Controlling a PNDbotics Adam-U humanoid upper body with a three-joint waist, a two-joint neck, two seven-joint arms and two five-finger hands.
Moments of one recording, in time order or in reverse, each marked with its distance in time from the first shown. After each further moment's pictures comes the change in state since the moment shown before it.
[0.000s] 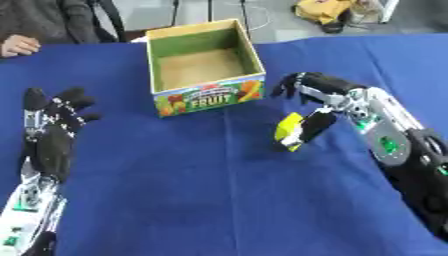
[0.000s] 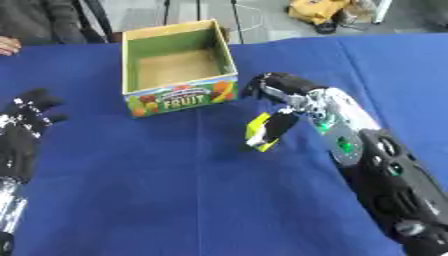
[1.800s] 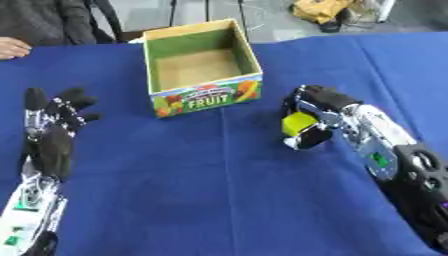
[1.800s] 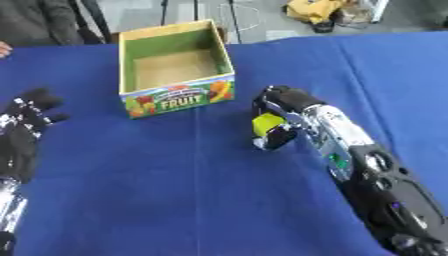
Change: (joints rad) left arm 0.000 0.000 0.002 0.000 -0.001 0.001 0.003; right arm 0.029 0.013 0.011 0.045 0.142 0.022 -0.132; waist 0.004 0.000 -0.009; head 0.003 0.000
